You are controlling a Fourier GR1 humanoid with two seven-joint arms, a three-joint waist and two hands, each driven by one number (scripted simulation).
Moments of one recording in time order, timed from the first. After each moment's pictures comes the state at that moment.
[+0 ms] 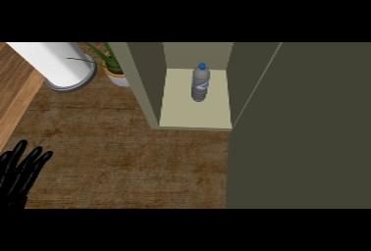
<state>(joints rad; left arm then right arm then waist) 0.37 0.83 -0.34 -1.96 0.85 0.19 -0.64 0.64 -0.42 -0.03 -2.37 -0.84 0.85 0.12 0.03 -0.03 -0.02</state>
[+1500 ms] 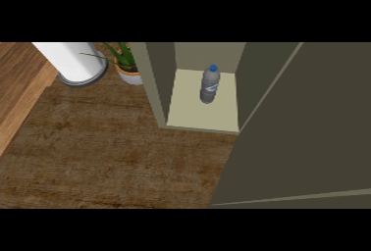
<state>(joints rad) 0.60 0.98 -0.11 -1.94 0.98 -0.05 -0.70 -0.03 -0.29 0.44 -2.32 -0.76 0.35 0.48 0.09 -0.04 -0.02</state>
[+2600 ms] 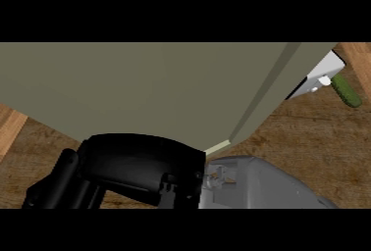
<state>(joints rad) 0.81 1.00 0.13 -1.85 1.04 -0.35 -0.78 -0.93 0.00 0.55 -1.74 -0.86 -0.01 0.67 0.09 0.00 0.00</state>
